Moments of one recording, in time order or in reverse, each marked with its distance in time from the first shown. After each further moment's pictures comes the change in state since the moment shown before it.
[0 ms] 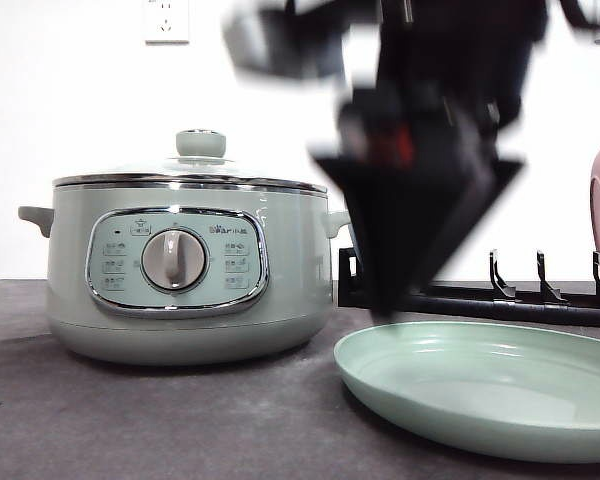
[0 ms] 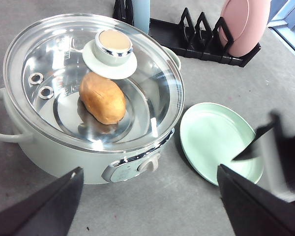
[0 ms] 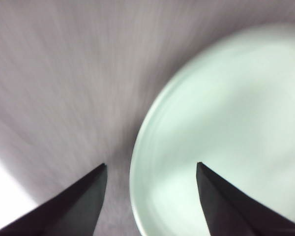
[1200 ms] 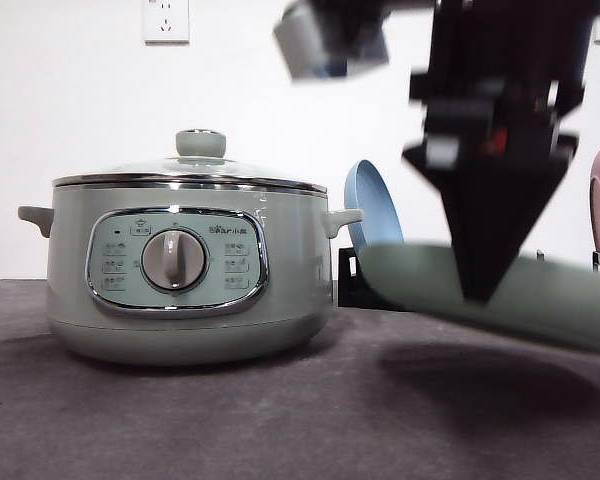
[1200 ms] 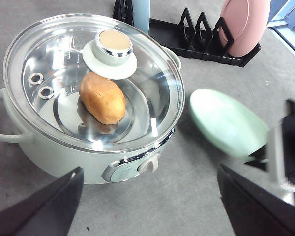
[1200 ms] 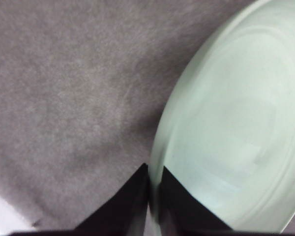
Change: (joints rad) left_arx 0.000 0.000 0.000 0.000 0.000 0.000; right_arx -0.009 0.010 -0.070 -0.050 0.132 -0.014
